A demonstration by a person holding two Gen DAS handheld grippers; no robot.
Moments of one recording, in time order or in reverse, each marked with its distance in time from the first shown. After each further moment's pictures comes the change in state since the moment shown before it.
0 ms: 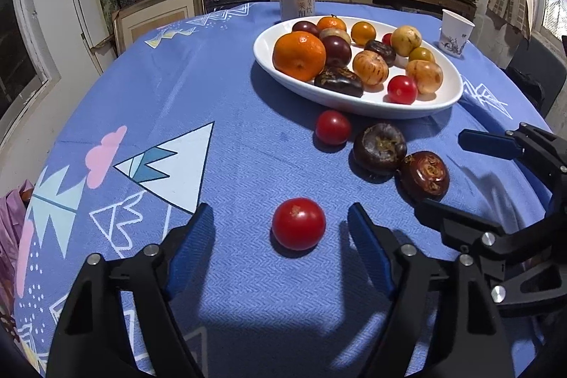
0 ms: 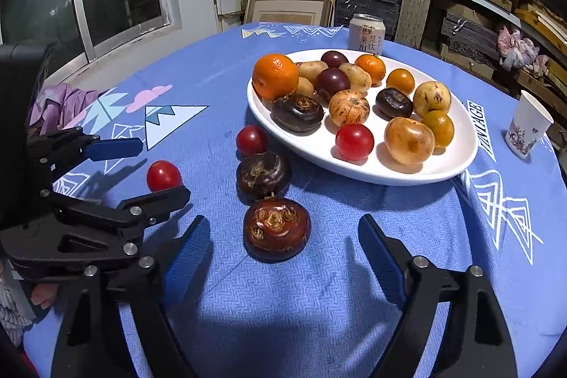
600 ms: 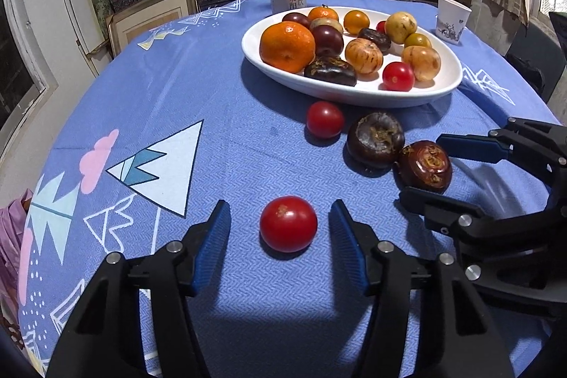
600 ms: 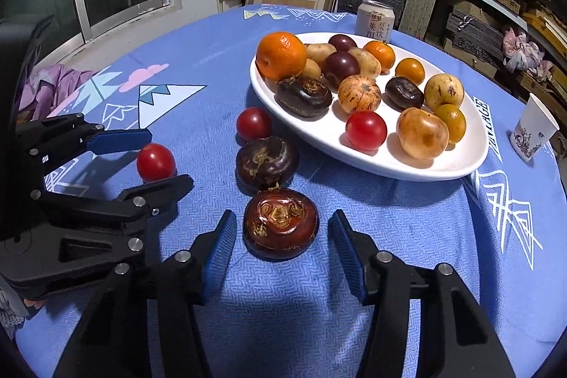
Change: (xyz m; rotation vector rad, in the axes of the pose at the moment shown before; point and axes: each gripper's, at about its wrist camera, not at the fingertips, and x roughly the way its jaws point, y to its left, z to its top) left arm 0.006 -0.009 -0.002 0.046 0.009 0.019; right arm 0.014 0.008 0.000 -0.043 0.063 -0.022
